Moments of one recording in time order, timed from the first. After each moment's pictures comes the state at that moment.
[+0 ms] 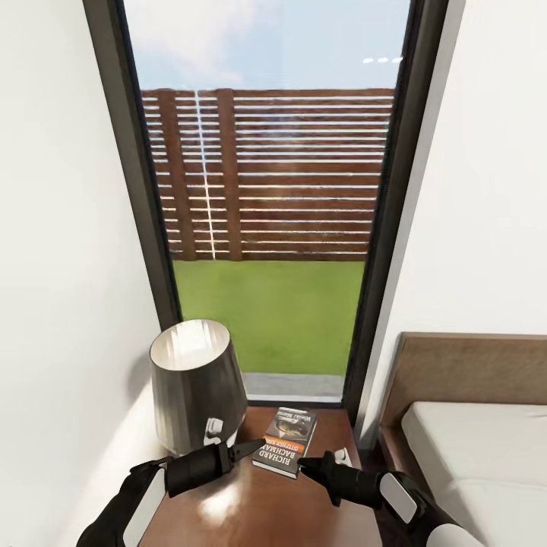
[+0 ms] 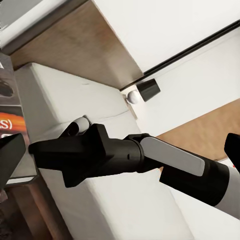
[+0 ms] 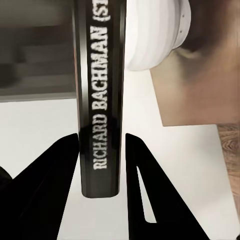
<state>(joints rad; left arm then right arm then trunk) -0.34 0.02 -0.07 -0.94 0.47 0.60 -1.07 -0.54 -0.03 0.04 -0.36 -0.76 0.77 0.66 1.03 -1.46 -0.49</state>
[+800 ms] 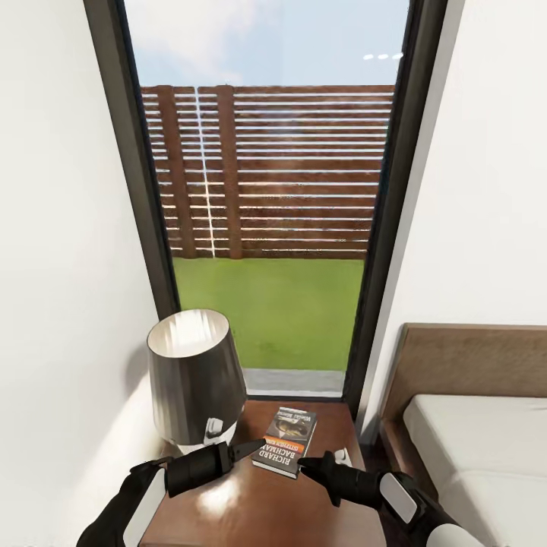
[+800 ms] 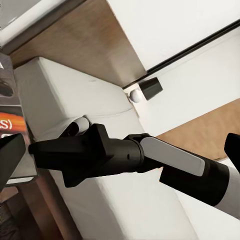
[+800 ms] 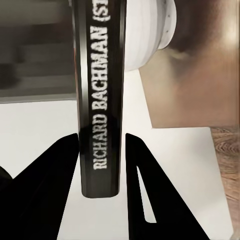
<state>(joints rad) -0.34 0.02 -0.07 -0.94 0.47 0.60 -1.07 -0.54 -0.03 0.04 -0.36 -0.76 0.77 0.66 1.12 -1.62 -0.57</state>
